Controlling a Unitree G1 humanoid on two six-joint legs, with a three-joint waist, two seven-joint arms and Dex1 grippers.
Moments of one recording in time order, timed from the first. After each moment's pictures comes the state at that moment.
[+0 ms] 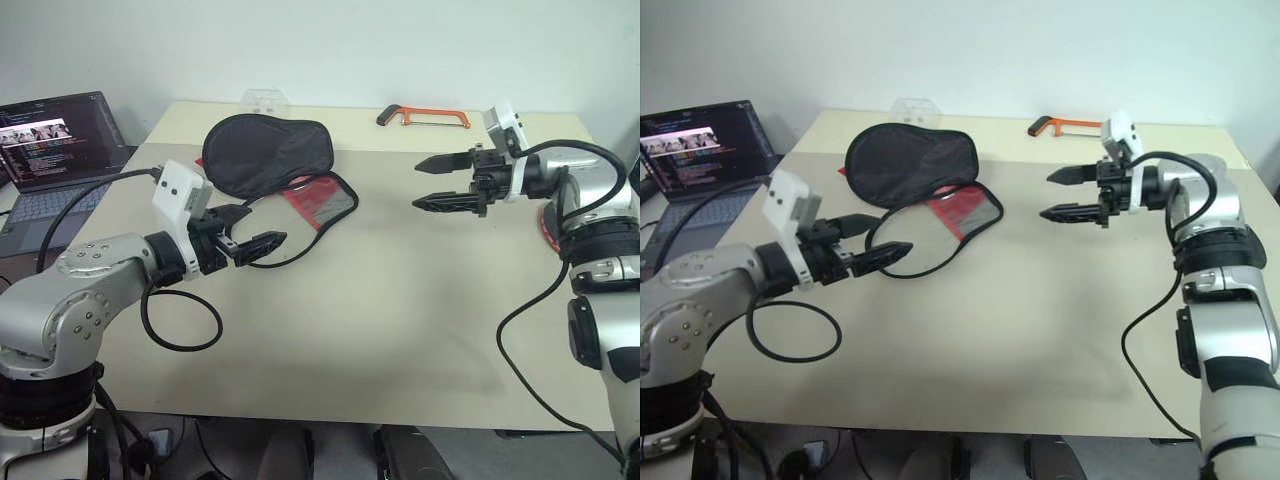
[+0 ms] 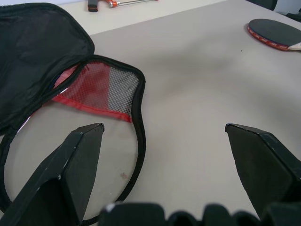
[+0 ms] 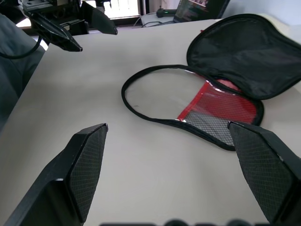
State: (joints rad) left arm -0.43 0.81 0.26 -0.42 -0.79 1.02 -0.56; right arm -1.15 -0.61 0.08 0.74 0.25 0.30 1.52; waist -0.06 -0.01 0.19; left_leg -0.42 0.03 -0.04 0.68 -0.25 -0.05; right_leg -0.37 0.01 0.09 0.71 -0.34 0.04
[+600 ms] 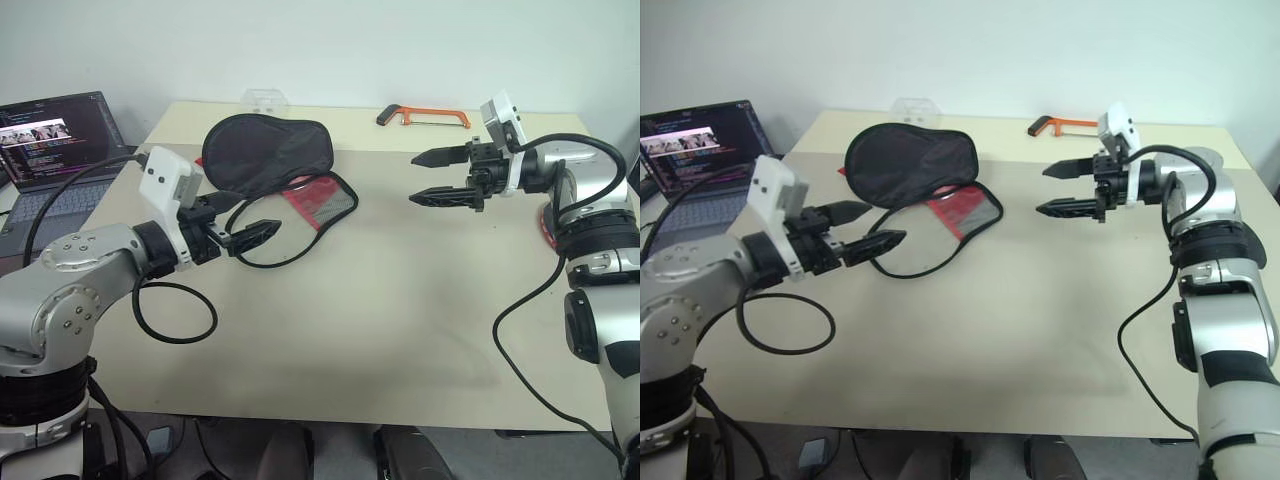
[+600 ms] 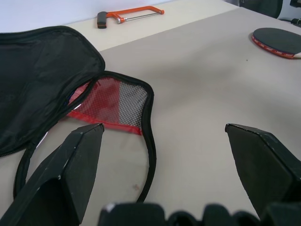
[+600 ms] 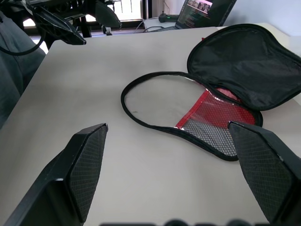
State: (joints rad) left arm -0.46 0.83 0.27 -0.42 -0.79 1.00 -0.56; right arm -1.19 -0.61 0.08 0.79 0.25 0.25 1.52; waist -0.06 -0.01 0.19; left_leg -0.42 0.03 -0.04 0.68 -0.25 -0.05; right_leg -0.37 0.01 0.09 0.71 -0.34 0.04
